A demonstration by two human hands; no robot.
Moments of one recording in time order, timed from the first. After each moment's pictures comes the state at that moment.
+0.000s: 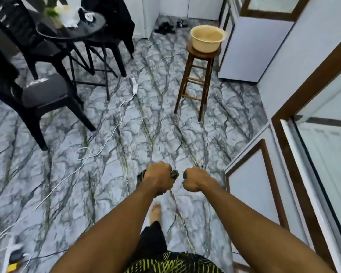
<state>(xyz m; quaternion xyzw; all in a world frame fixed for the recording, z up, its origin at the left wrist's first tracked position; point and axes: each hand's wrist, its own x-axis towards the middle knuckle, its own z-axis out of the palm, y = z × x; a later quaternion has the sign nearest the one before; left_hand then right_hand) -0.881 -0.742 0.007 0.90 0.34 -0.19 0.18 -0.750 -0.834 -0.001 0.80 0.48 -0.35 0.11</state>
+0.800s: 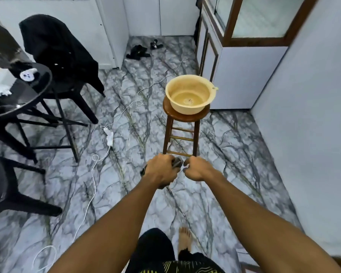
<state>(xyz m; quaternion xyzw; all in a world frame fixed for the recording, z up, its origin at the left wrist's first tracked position) -0.406 -0.288 0.052 0.92 0.31 -0.07 0.22 -0.281 -0.391 0.042 0.85 0.40 -0.33 -0.06</state>
